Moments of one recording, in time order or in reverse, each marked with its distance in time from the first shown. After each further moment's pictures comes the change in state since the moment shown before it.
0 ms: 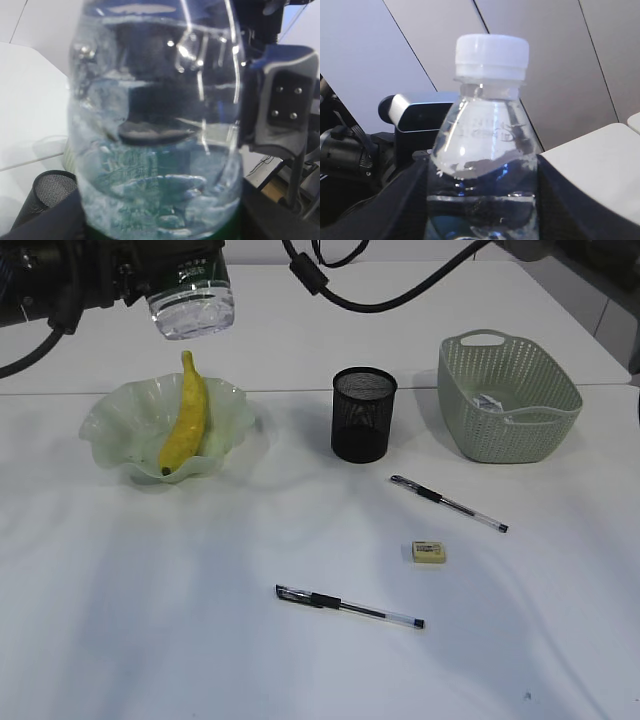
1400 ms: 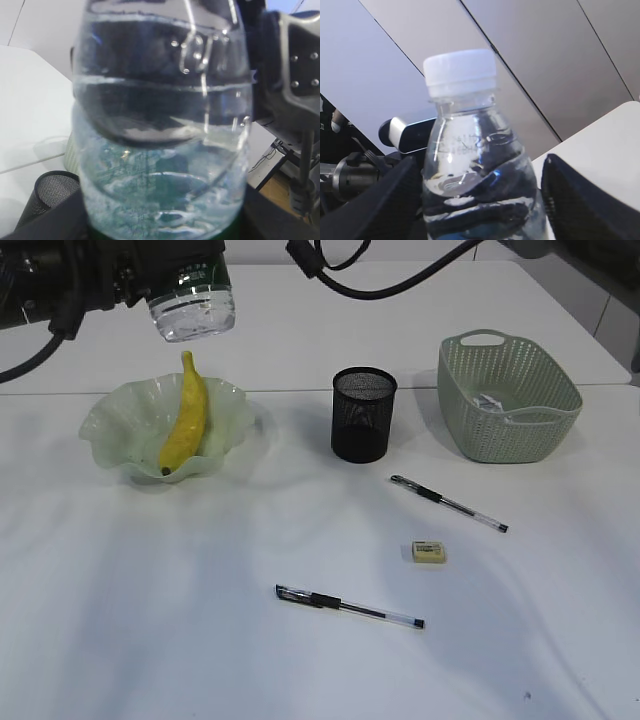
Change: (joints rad) left arm 0.000 0.004 0.000 0.007 -0.011 0.023; right arm 0.000 -0.004 0.000 -0.001 -0.013 0.184
